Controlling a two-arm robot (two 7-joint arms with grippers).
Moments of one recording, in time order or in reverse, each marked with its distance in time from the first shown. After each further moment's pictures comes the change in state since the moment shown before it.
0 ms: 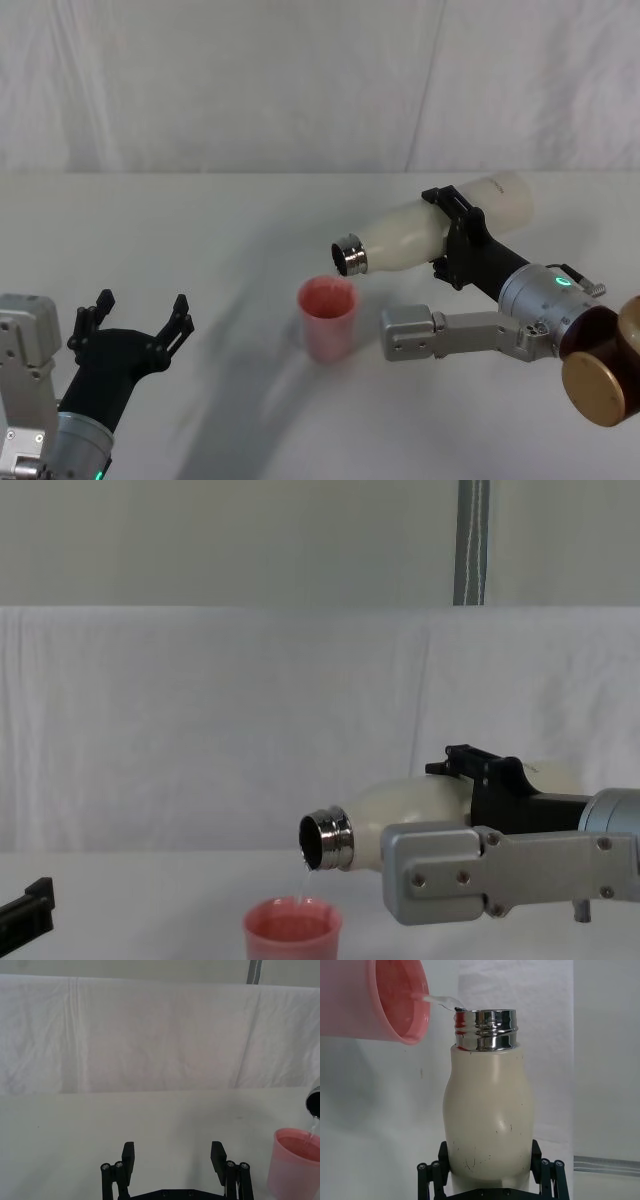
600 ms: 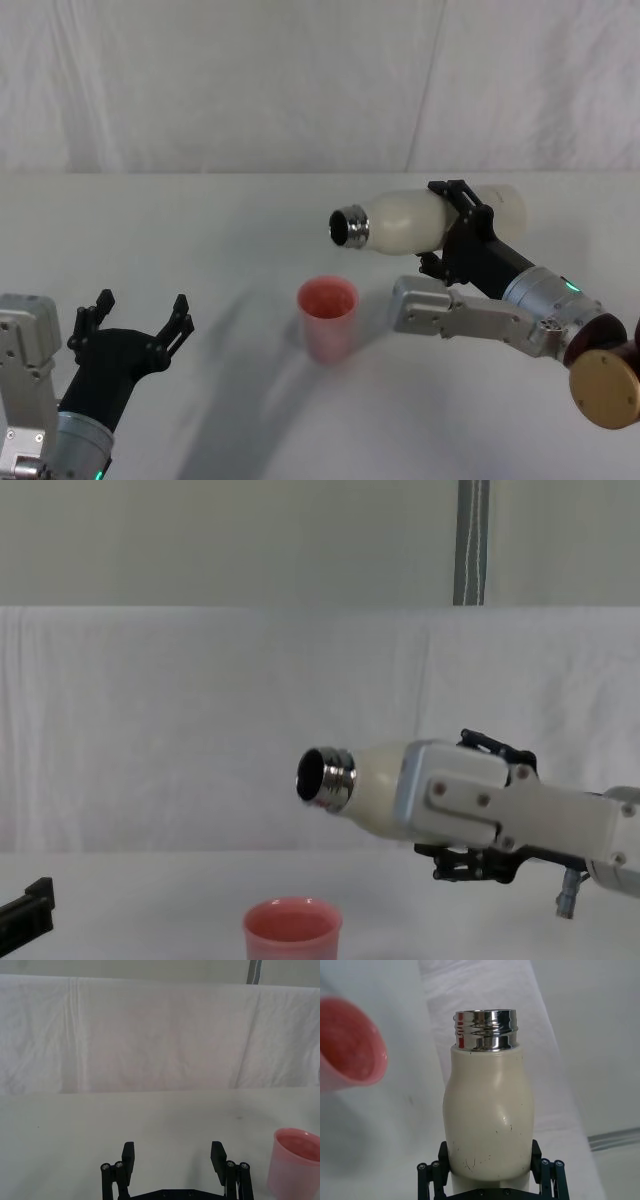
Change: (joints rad) left arm 0.000 0.000 0.000 0.000 0.000 0.000 0.000; right arm -0.068 -0.057 0.103 0.002 0.212 -0.066 -0.055
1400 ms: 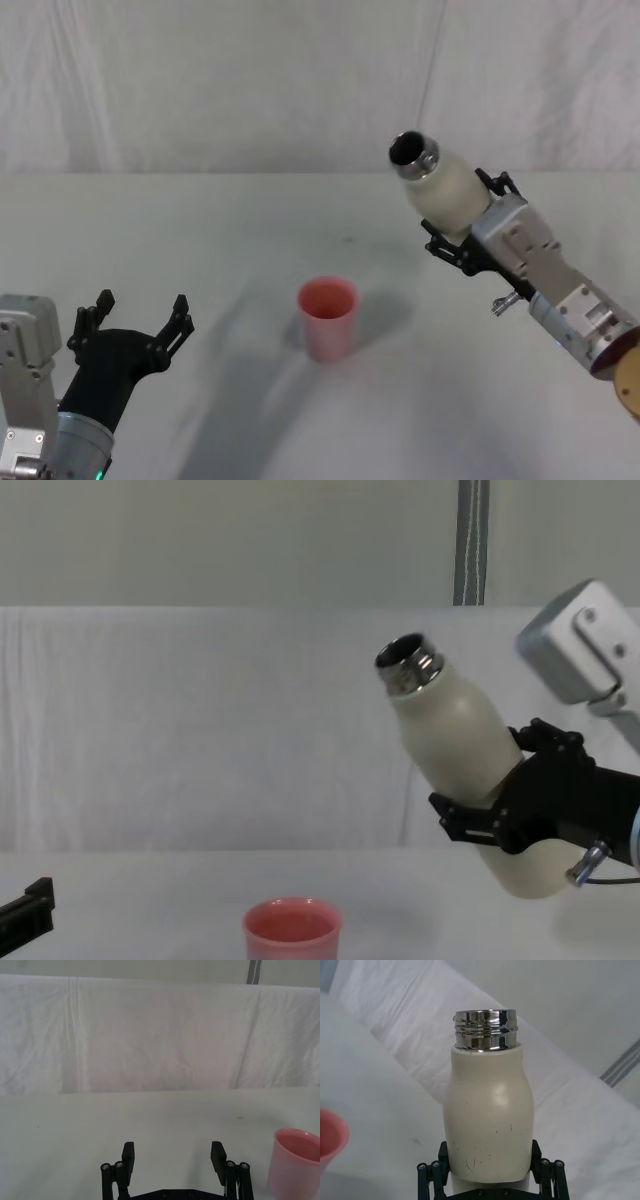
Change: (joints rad) left arm 0.000 0.000 0.000 0.000 0.000 0.000 0.000; right arm -0.118 -0.116 0.216 -0.024 0.442 -0.054 0.051
